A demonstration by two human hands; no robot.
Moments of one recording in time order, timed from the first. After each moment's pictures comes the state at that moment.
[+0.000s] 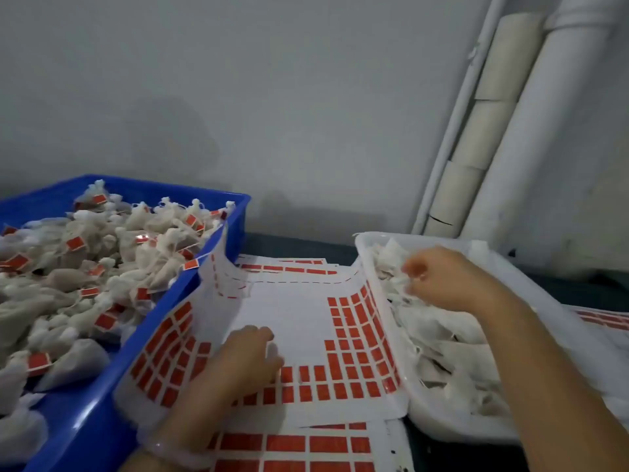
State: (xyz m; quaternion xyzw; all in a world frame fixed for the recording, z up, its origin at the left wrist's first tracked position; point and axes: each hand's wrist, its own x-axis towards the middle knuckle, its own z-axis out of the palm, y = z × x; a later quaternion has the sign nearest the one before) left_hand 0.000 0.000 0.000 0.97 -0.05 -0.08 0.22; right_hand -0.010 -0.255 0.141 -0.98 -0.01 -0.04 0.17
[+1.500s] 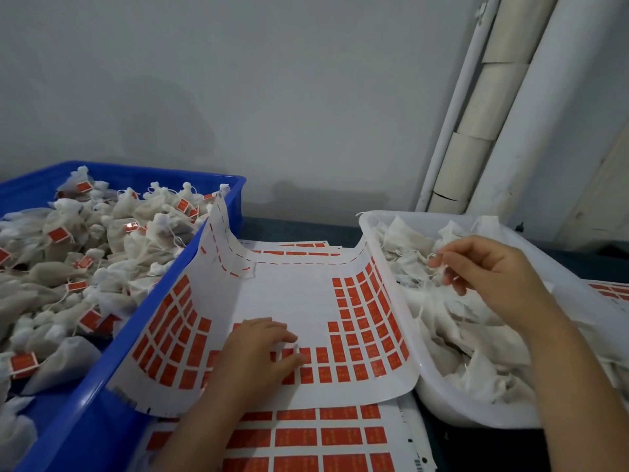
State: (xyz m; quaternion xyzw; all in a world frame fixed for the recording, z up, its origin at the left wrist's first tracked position) left_hand -0.009 -0.001 -0.031 0.95 -0.12 0.05 0.28; right_hand -0.016 -0.293 0.094 -0.82 -0.08 -0.17 0.54
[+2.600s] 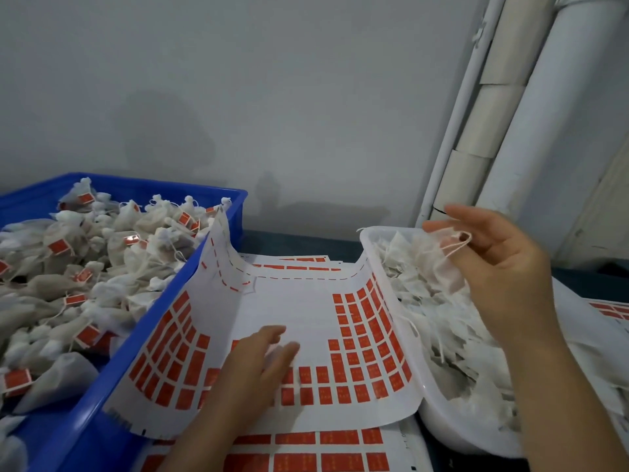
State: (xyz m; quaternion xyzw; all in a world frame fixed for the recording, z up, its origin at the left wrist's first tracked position) left_hand -0.009 0.000 -0.022 0.90 -0.06 0.03 0.42; right_hand -0.035 -0.237 0.126 -0.75 -0.11 -0.35 0.55
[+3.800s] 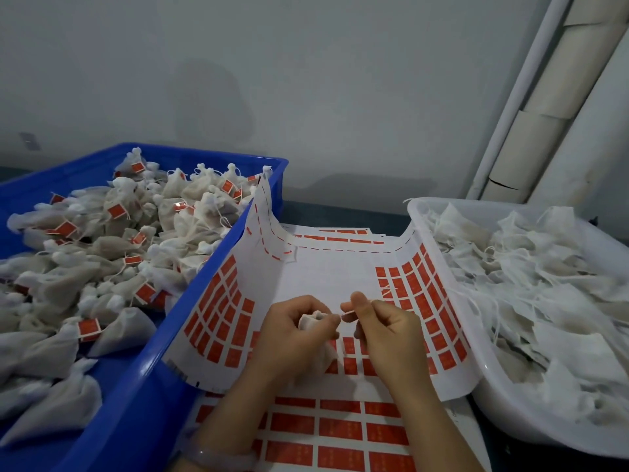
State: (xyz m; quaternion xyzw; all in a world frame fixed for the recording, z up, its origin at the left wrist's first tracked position) left_hand -0.019 0.001 -0.012 0.78 -0.08 0.10 0.62; right_hand -0.024 -0.132 0.000 -0.78 -0.02 -0.14 0.61
